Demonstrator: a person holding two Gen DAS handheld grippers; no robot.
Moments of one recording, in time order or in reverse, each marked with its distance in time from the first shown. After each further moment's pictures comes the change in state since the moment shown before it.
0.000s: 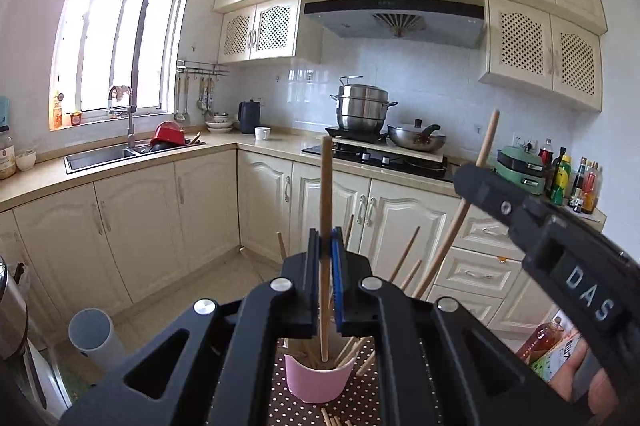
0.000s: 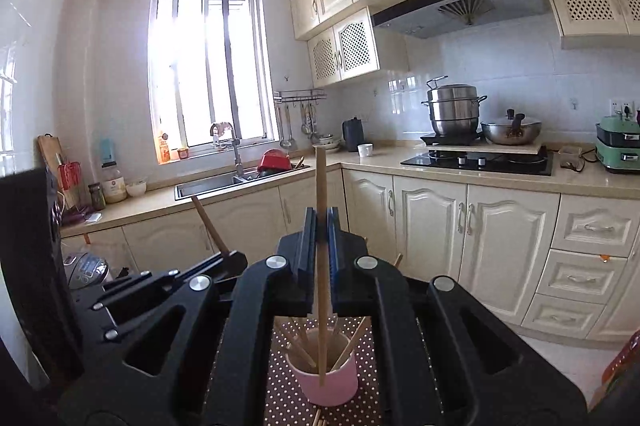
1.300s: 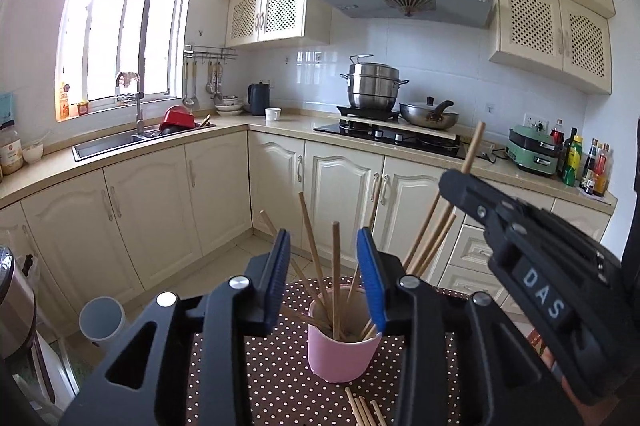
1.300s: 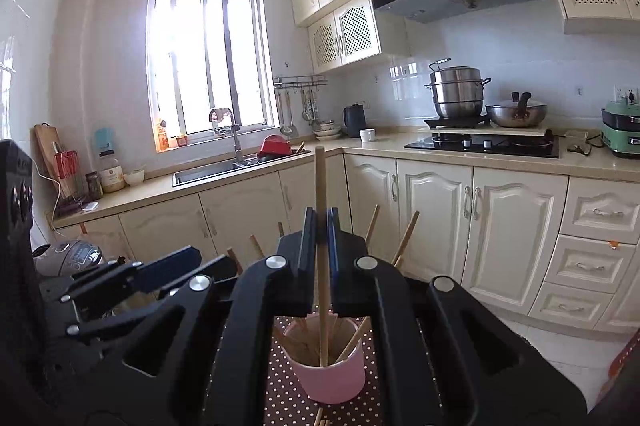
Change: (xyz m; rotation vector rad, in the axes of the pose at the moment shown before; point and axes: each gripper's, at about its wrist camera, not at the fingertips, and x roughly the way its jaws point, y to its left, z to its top) left arm 0.007 0.023 -0.030 0.005 0.055 0.039; right arm 0.026 0.002 -0.039 0.004 0.049 0.006
